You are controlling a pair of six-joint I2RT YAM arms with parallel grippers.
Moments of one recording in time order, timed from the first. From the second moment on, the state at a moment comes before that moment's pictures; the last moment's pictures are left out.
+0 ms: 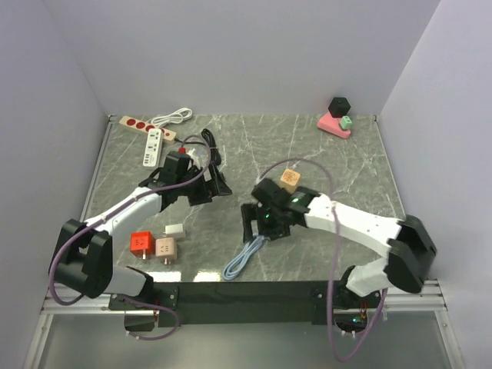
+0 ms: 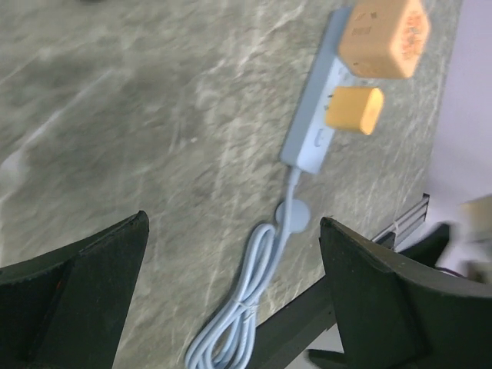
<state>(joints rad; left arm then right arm) -0.40 1.36 0.84 -0.23 0.37 -0.72 0.94 1.44 1.04 -0.76 -0.11 0.75</state>
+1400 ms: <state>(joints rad) -0.58 1.44 0.88 -0.15 0.37 -0.70 0.48 1.84 1.35 -0.86 0.04 0.74</state>
